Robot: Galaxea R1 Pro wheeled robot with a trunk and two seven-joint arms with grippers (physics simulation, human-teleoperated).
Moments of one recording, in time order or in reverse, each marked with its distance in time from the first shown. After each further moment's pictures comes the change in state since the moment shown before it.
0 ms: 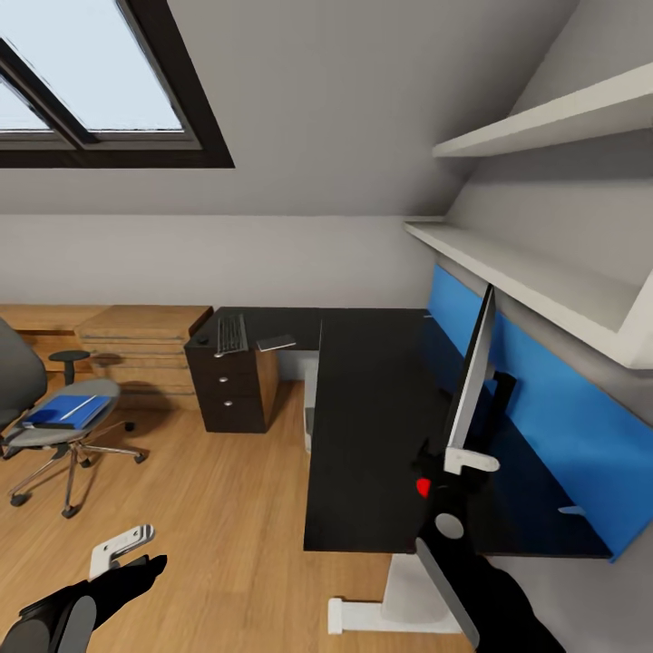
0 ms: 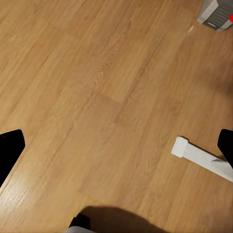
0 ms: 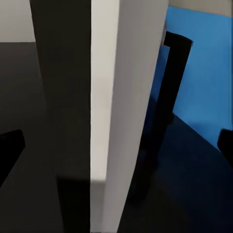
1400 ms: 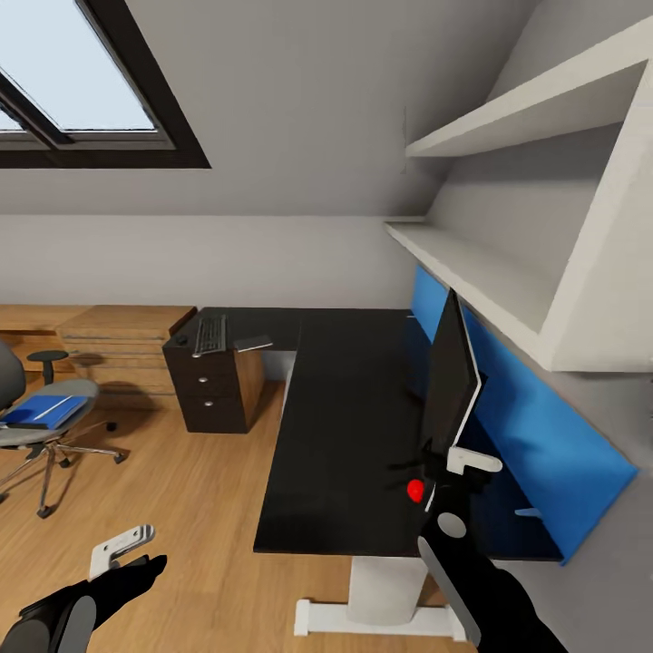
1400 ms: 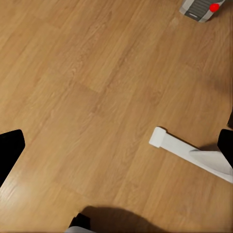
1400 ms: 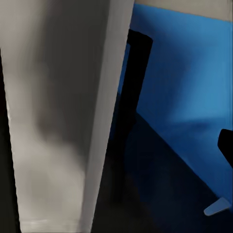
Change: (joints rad) left arm 0.000 0.000 0.000 0.000 0.000 0.000 0.000; right arm 0.000 0.000 -0.017 0.003 0.000 -0.002 0.003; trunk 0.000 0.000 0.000
